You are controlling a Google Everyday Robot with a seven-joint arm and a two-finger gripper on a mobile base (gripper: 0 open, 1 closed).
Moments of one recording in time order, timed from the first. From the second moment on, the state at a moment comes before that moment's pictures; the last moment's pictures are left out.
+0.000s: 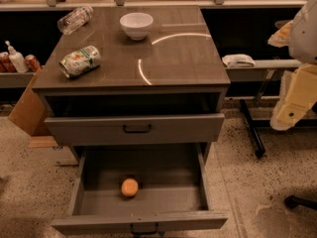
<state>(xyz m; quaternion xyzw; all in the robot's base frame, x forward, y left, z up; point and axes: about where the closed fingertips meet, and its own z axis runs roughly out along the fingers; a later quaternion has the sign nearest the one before) 0.438 -0.217 0.977 -0.60 0.78 -0.03 0.16</state>
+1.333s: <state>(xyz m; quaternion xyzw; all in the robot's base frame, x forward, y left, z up) 0.418 -0.150 0.851 -0.55 0.77 0.18 0.25</state>
